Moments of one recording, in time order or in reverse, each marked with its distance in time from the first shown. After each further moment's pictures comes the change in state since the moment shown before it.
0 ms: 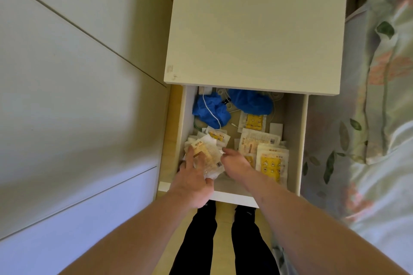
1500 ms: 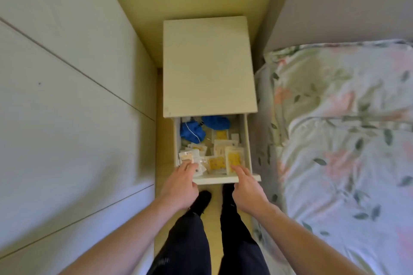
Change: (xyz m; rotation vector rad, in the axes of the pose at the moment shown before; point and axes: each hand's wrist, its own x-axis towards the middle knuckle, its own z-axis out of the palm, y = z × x) left_hand -0.227 0.021 -0.109 -0.002 0.197 0.334; right_hand -0.301 0.022 -0.018 -0.353 0.357 -0.224
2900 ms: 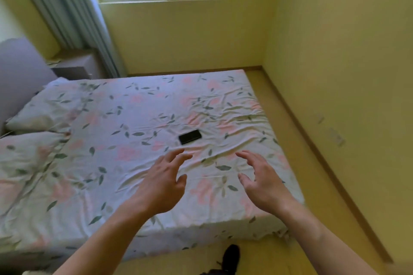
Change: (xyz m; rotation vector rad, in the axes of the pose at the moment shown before) left_hand -0.636 0.333 0.360 0.697 -0.319 1.567; right_hand -0.845 0.333 0.338 0.832 1.400 0.628
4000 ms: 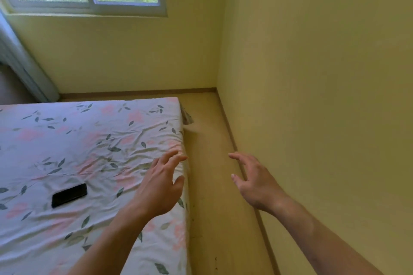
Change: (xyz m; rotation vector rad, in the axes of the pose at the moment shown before) left_hand 0.502 0.490 0.198 -0.064 0.102 -0.034; right_hand 0.287 0.397 -0.528 -0.052 0.004 -0.027
